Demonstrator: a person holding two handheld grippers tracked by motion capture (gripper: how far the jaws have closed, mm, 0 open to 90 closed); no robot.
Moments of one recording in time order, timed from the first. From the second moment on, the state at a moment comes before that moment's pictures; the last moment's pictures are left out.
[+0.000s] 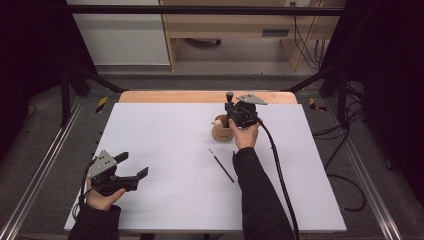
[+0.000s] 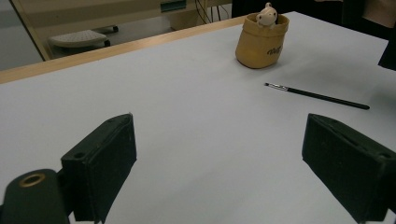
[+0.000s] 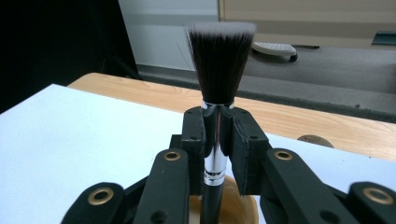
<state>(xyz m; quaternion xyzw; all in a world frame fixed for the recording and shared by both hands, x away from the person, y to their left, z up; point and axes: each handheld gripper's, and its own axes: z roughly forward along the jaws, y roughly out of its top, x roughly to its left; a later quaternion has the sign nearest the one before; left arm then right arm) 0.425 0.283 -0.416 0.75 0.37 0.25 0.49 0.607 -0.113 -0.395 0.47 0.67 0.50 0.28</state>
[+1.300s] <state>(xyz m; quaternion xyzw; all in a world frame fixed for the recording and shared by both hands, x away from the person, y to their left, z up) 0.425 0.282 -0.417 0.75 0.38 0.24 0.49 0.563 -0.128 -0.360 0.44 0.70 0.49 0.26</state>
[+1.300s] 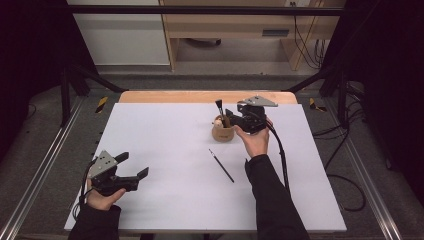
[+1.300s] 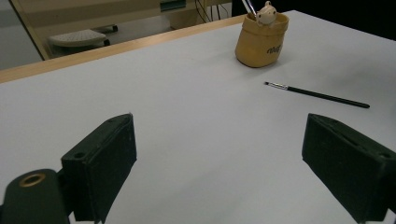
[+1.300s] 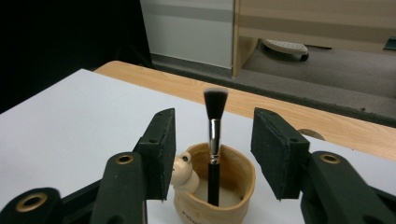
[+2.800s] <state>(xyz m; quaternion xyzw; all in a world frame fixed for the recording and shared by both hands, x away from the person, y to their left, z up) 0.425 0.280 -0.419 0.75 0.38 0.24 0.48 0.478 -0.188 -0.363 0.39 0.71 0.53 0.25</state>
